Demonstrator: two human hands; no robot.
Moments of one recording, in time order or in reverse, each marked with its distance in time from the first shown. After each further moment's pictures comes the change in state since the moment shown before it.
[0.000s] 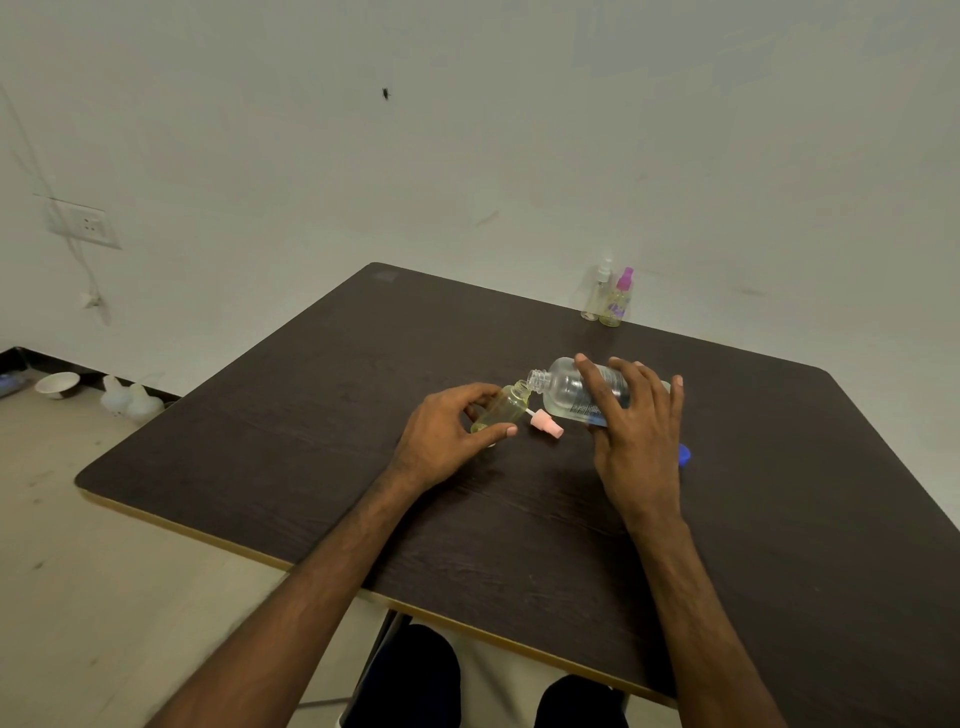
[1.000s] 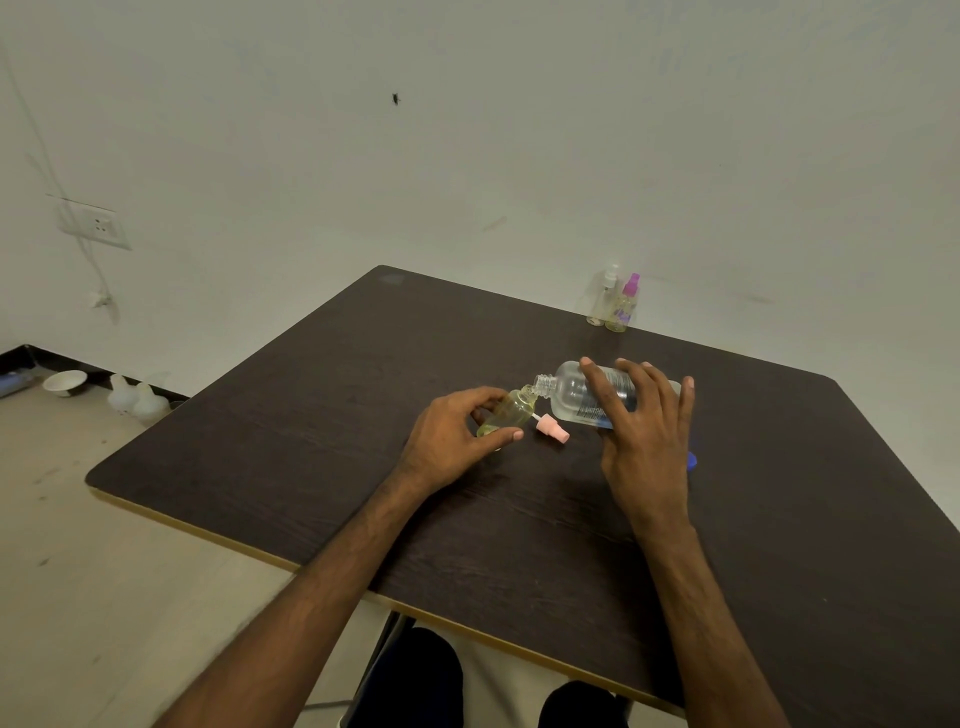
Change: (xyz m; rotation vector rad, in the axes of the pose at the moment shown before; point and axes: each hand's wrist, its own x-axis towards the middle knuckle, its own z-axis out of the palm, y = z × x) left_hand 0.003 -0.005 0.003 0.005 -0.017 -0.013; right_hand 0.004 -0.003 -0.006 -0.048 0.018 -0.021
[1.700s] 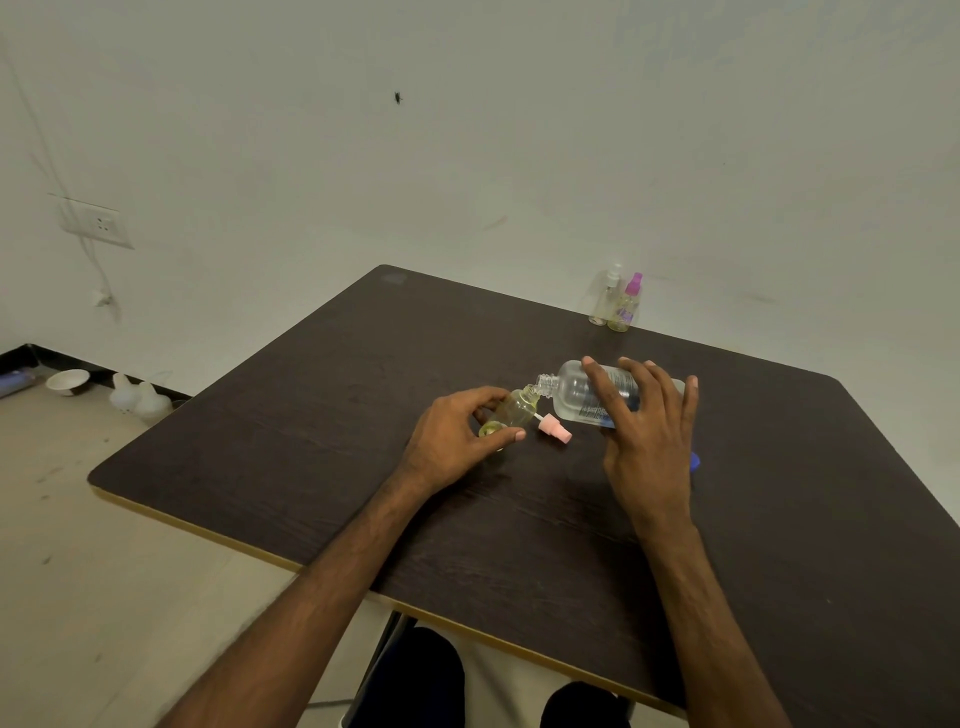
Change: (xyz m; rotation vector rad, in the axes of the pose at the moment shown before) left_hand -0.001 0.001 0.000 -0.019 0.012 0.009; right_hand 0.003 -0.004 -0.004 -0.022 -0.017 0.009
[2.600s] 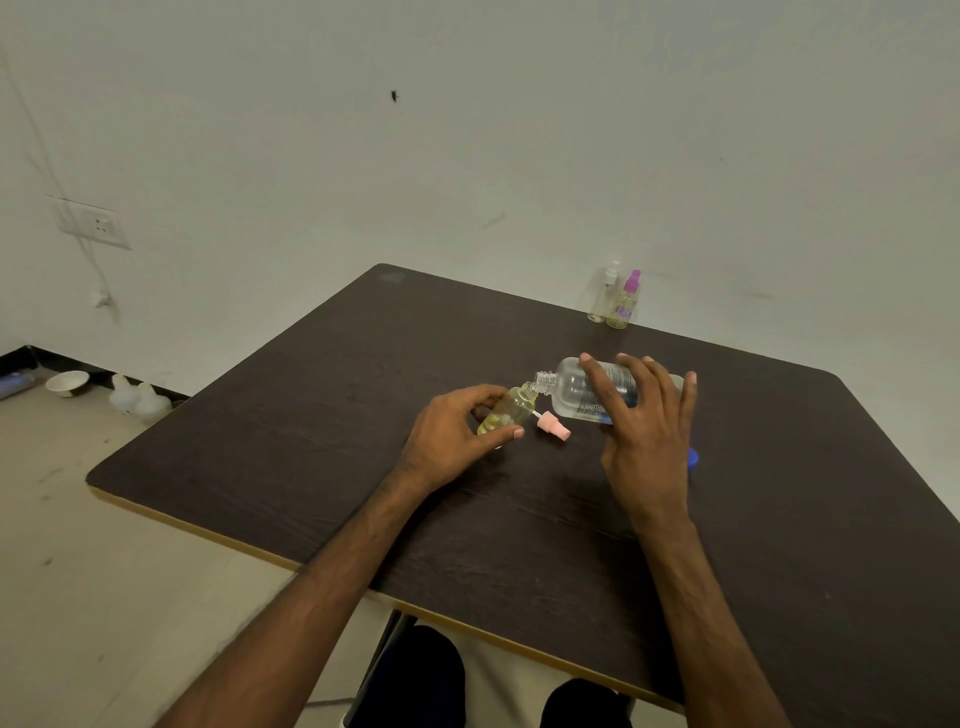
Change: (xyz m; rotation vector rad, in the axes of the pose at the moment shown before) left_hand 0.000 -0.002 0.001 -0.010 0.001 -0.008; right_hand 0.001 -0.002 -0.002 -0.015 -0.018 0.010
